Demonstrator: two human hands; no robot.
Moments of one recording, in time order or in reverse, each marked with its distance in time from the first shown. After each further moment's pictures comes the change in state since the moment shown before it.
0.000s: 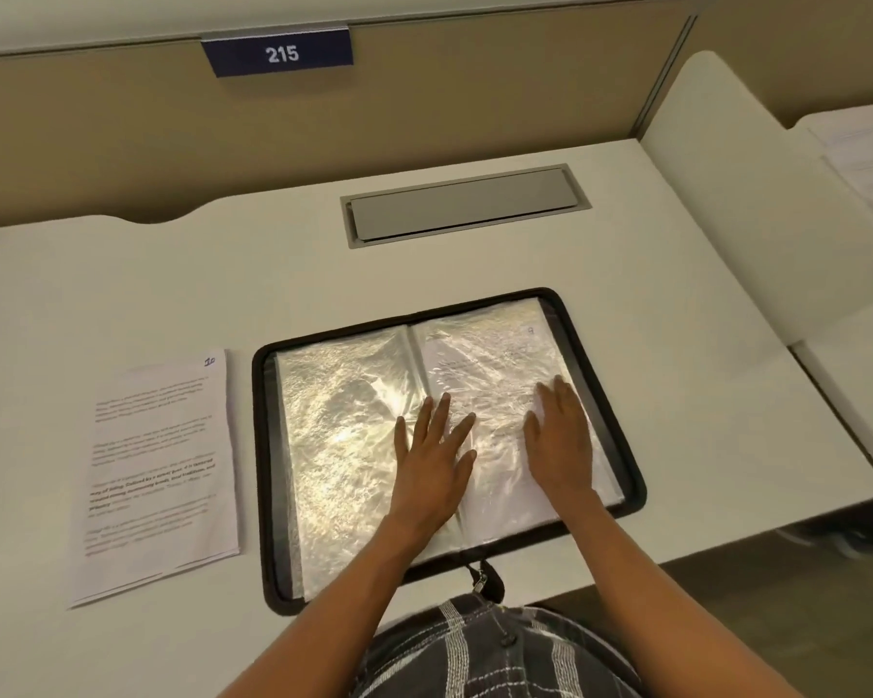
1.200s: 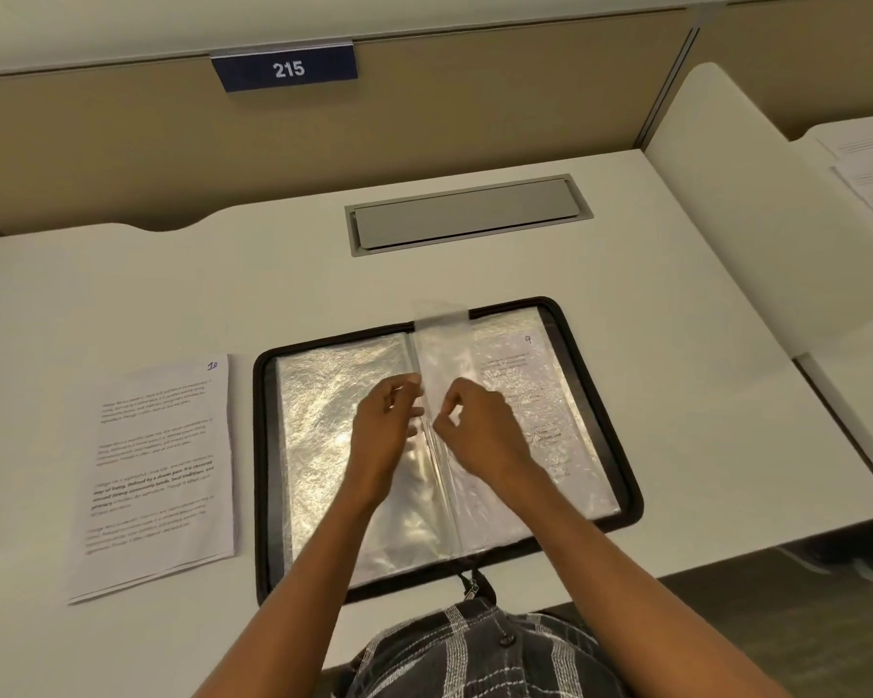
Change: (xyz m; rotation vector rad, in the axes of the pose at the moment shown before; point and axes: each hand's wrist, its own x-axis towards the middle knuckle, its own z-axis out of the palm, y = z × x) left_hand 0.023 0.011 -0.105 -1.138 0.185 -0.508; right_hand 0.001 -0.132 -0.079 0.315 -0.371 -0.051
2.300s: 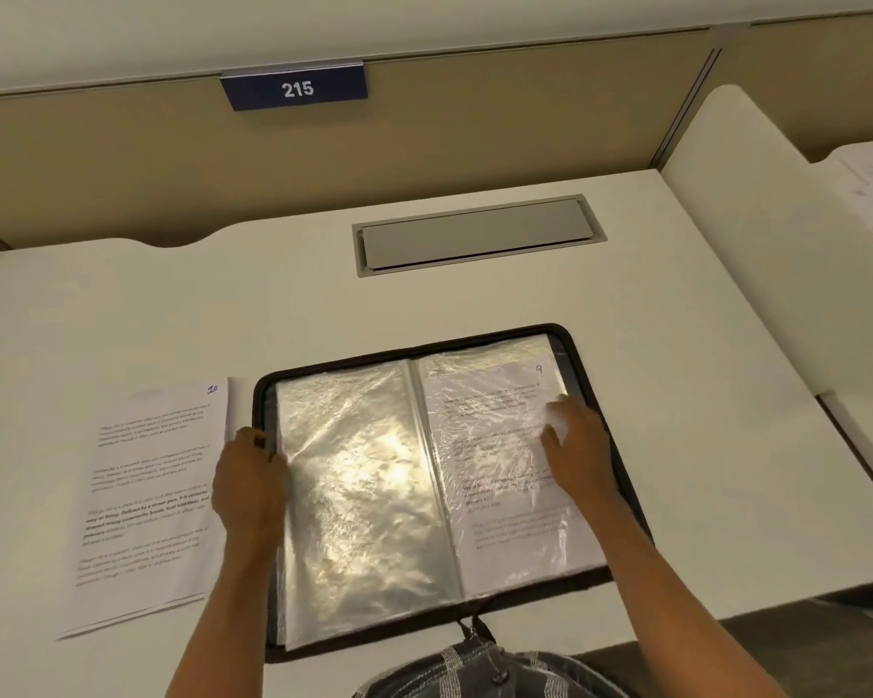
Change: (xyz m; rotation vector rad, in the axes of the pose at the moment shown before) left_hand 0.042 -0.043 -0.135 0.788 0.563 -0.086; right_hand 0.061 0.159 -0.015 -0.020 0.297 -0.006
